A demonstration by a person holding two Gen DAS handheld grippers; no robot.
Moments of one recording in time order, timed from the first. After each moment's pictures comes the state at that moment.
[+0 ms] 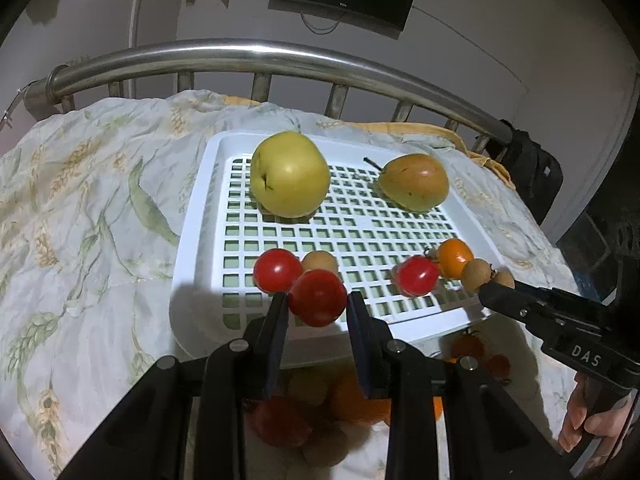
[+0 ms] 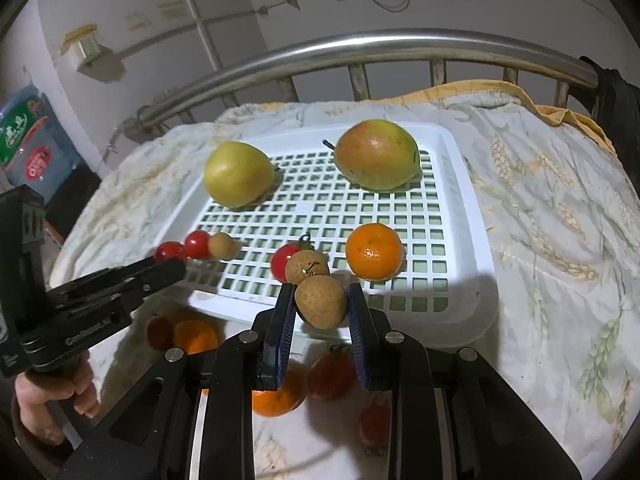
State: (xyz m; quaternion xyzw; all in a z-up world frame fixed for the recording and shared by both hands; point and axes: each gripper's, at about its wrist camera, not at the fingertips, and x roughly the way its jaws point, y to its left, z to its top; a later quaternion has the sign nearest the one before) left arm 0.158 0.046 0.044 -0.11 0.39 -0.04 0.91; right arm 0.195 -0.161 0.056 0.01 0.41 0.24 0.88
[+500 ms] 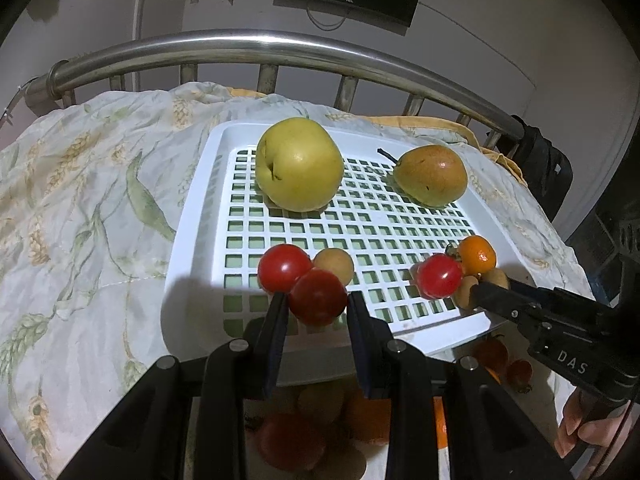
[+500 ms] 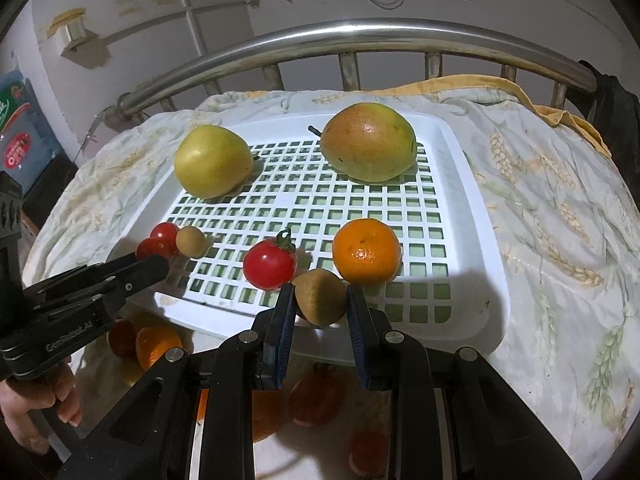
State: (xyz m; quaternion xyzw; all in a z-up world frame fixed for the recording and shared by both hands) left arm 0.169 0.047 0.030 -0.11 0.39 -0.02 0.91; right arm 0.207 -0.149 0.037 -0.01 0.41 0.21 0.88
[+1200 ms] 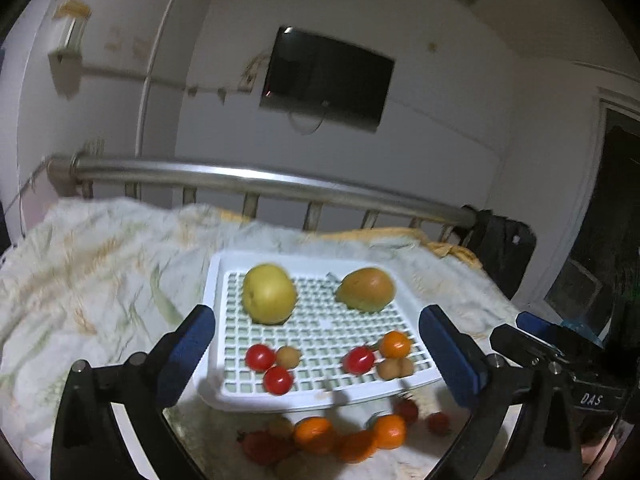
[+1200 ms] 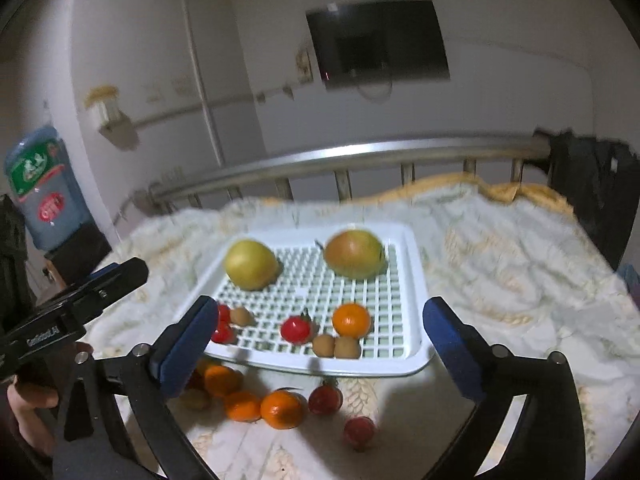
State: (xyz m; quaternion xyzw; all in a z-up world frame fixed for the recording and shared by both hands) left arm 0.096 0.038 0.130 -0.11 0.21 -0.04 0.97; right arm 0.129 -0.196 0.129 0.03 0.25 0.22 0.94
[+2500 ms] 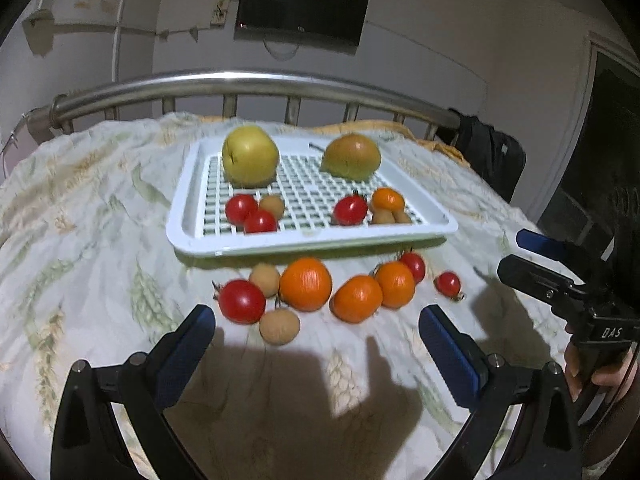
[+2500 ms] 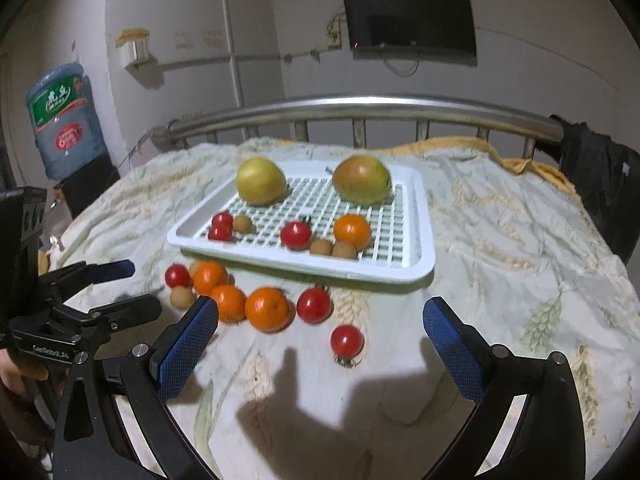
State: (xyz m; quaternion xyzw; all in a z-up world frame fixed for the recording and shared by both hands) left arm 0.060 0.015 0.041 -0.07 0.34 -0.08 0.94; right arm 0.096 -0.202 0.065 -0.03 0.30 0.25 0.92
